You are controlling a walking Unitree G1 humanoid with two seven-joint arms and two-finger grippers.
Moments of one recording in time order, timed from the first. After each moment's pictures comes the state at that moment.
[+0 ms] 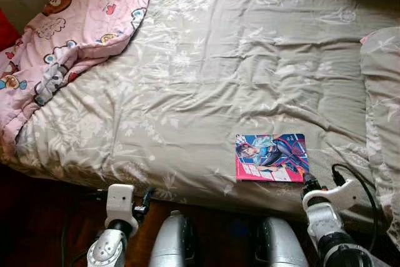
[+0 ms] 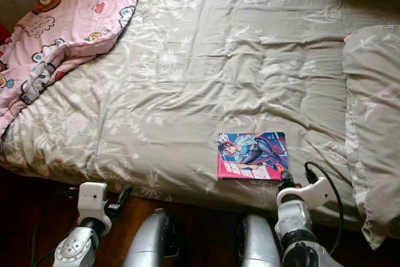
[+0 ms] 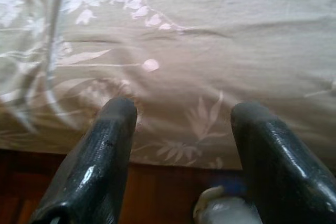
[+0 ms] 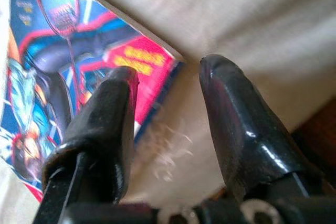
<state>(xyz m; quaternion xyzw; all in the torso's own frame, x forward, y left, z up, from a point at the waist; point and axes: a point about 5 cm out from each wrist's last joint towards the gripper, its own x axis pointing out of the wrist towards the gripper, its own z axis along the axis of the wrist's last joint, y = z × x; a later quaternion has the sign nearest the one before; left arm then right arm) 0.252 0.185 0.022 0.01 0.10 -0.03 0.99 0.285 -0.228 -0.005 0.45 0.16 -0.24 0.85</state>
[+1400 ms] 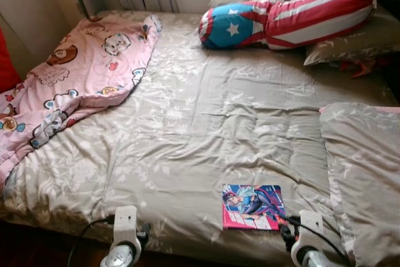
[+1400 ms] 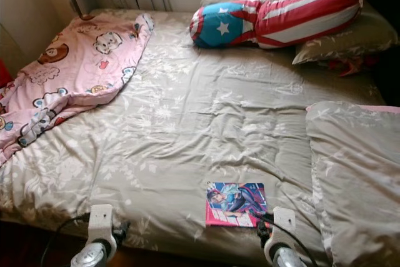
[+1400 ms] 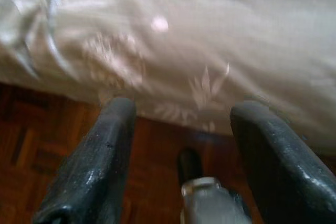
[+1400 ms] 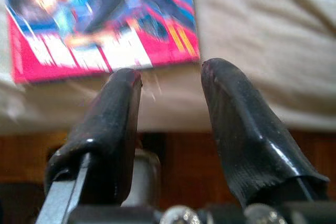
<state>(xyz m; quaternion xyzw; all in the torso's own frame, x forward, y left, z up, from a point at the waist) 0.217 0.190 -0.060 0.00 0.34 0.06 0.94 0.196 -0.213 -0.070 0.07 0.37 -0.06 0.92</state>
